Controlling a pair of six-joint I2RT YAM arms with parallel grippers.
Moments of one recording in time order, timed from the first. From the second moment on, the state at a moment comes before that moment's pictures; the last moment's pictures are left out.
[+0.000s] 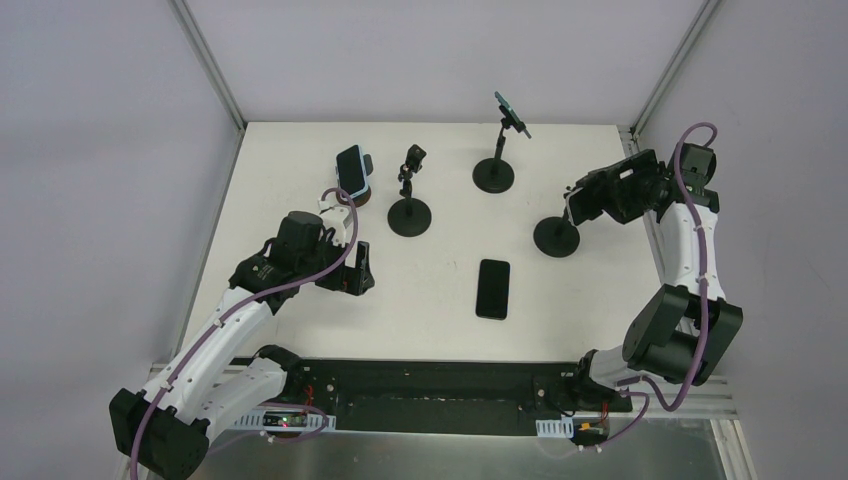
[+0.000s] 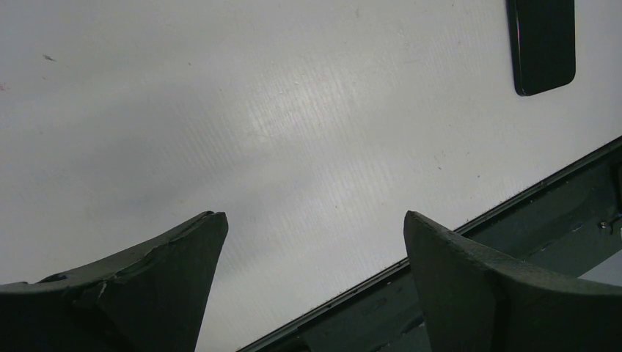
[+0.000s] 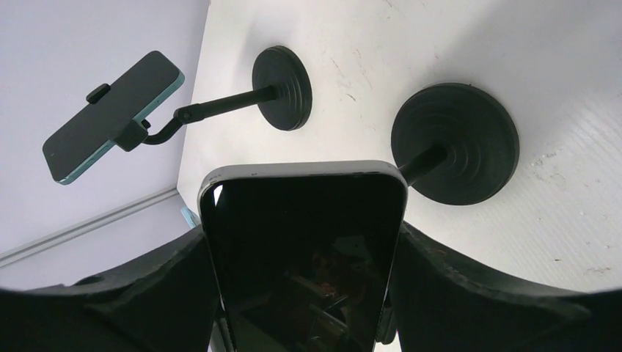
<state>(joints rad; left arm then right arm) -0.42 0.87 0.76 -0.69 0.18 -0.21 -0.33 1.43 1.25 -0.62 -0.43 0.87</state>
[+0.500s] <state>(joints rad) -0.42 0.63 0.75 -0.64 0.10 -0.20 -0.22 1.42 1.39 -0.78 -0.41 0.84</state>
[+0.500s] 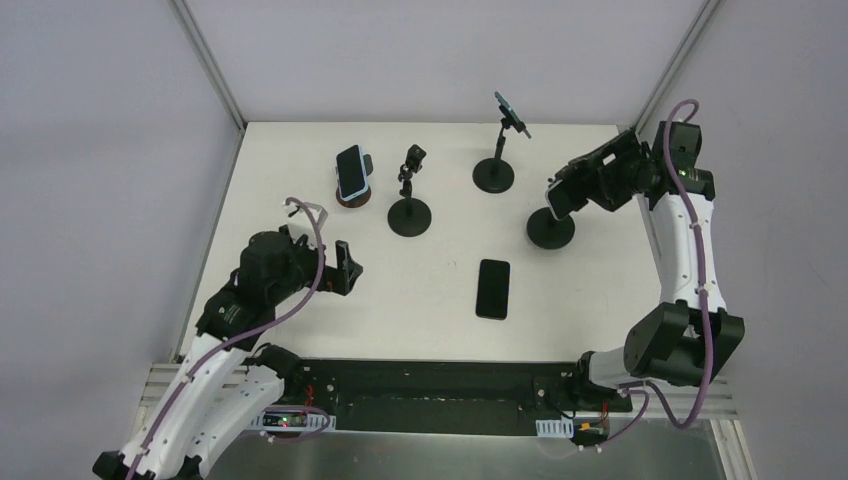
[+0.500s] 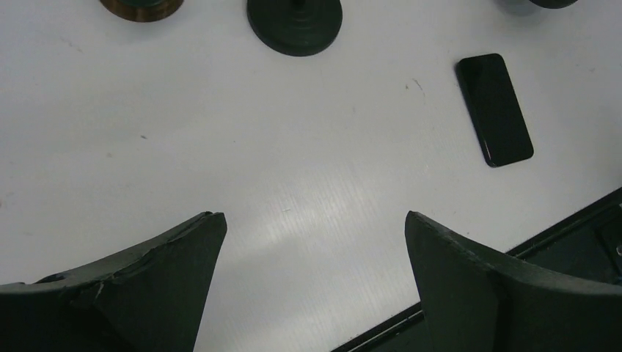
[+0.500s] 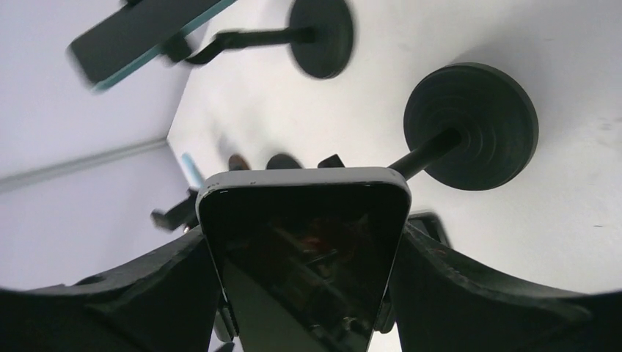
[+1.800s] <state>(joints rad) -0.57 0.44 0.52 -0.14 0.60 -0.06 0.65 1.47 1.33 -0.62 -0.61 0.94</state>
